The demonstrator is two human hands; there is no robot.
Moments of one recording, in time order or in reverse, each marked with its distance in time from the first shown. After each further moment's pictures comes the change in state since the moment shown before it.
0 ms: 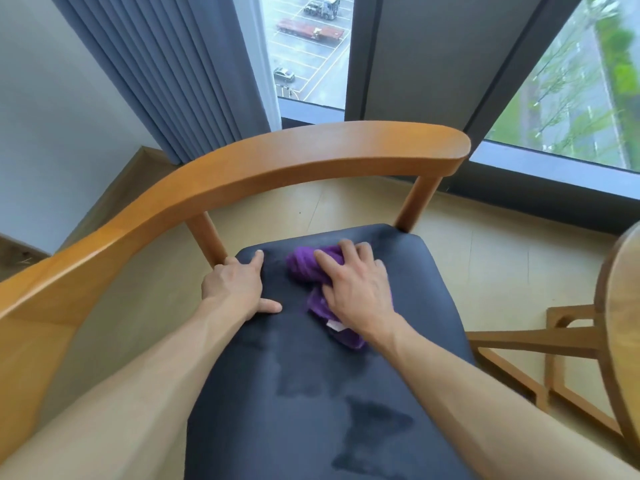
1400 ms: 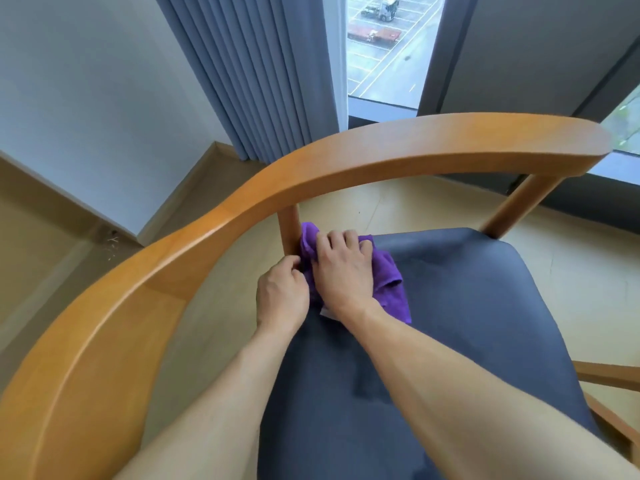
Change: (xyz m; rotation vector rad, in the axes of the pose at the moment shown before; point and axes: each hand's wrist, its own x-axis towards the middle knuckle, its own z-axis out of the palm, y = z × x) left_hand -0.017 -0.047 0.037 -0.987 0.361 -0.145; right_hand 0.061 -0.130 0.043 0.021 0.061 0.020
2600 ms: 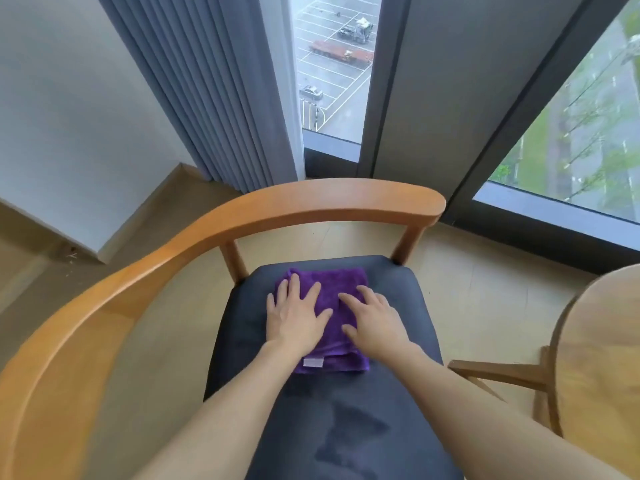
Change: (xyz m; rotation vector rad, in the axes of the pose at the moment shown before) left_hand -0.066 0.092 0.059 0.638 -0.314 0.280; right_hand -0.081 0.159 -0.105 0.145 -0.538 0.062
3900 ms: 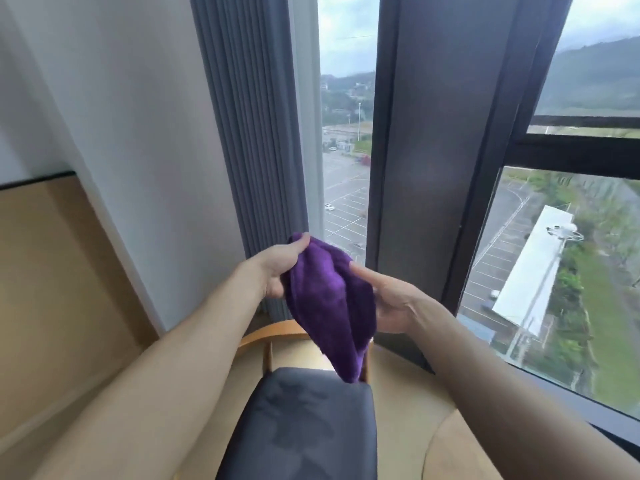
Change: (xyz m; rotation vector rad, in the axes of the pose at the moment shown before) left_hand -0.336 0.138 -0.451 -1.479 -0.001 -0.045; right_hand -0.331 -0.048 -0.410 1.446 -0.498 -0.275
